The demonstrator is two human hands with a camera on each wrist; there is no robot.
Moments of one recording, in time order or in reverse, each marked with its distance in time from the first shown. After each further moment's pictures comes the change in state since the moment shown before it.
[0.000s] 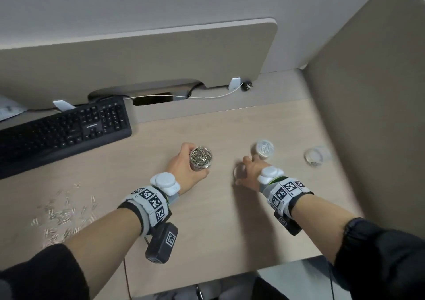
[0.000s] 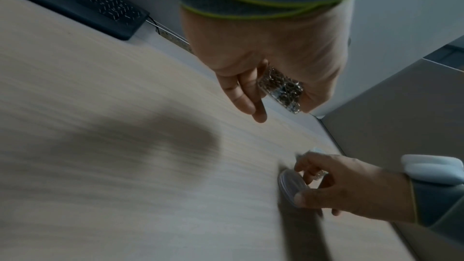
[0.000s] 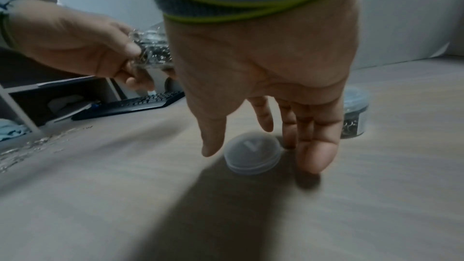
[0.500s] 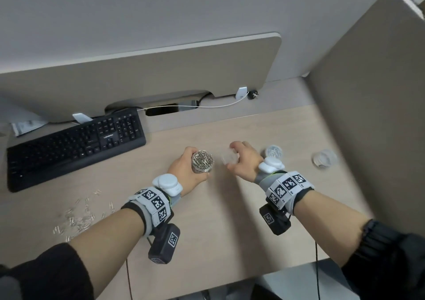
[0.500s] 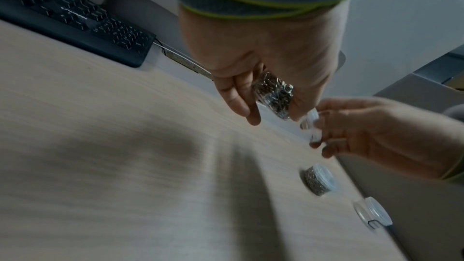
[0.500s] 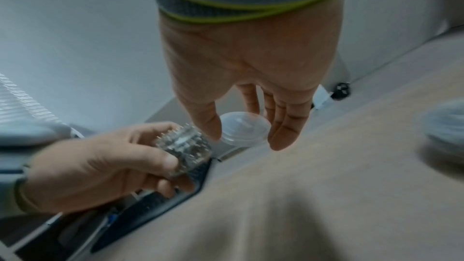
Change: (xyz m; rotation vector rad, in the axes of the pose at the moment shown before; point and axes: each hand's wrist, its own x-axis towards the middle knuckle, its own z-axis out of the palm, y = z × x) left_hand -0.002 -0.015 -0.042 0.030 -0.014 0.023; right_hand -0.025 -0.072 -0.050 0.511 0.274 -0.168
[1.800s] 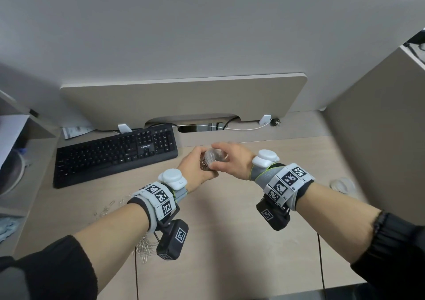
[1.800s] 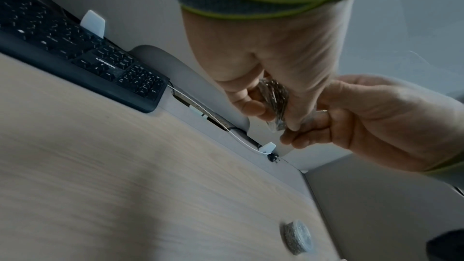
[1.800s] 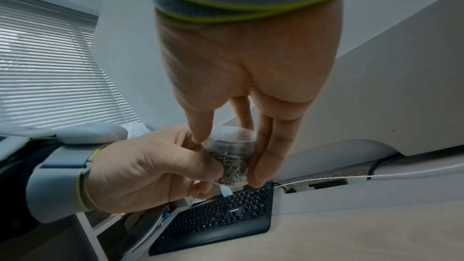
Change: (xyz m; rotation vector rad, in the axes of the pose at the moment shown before) left_hand -0.023 -0.004 -0.093 -0.231 0.048 0.032; right_hand -0.010 -0.149 -0.015 -0.132 -0.096 -0.358
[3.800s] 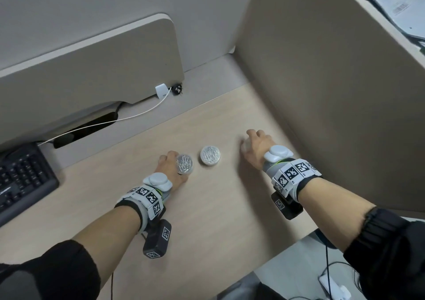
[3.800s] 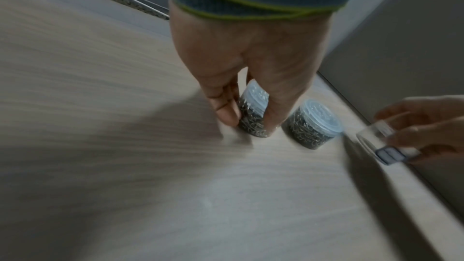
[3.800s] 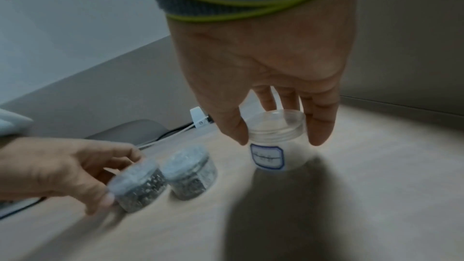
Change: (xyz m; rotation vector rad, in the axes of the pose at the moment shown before) left_hand 0.128 0.009 0.255 0.522 -0.341 -0.133; right_hand -0.114 0.352 -0.026 -0.119 0.121 0.768
